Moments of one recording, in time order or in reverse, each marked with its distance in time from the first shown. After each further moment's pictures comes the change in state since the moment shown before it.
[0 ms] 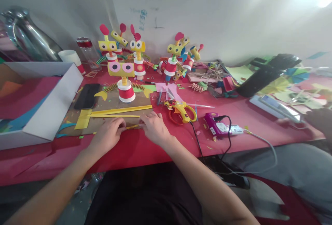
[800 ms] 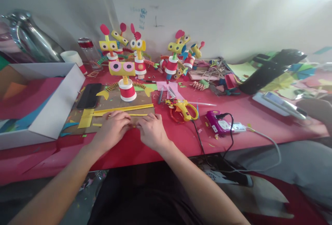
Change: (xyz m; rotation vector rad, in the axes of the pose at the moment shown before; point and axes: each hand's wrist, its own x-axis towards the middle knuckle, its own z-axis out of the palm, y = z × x) left_hand 0.006 0.010 -0.015 0.132 0.009 0.182; right_hand -0.013 -0.024 0.004 -0.023 0.120 -0.038
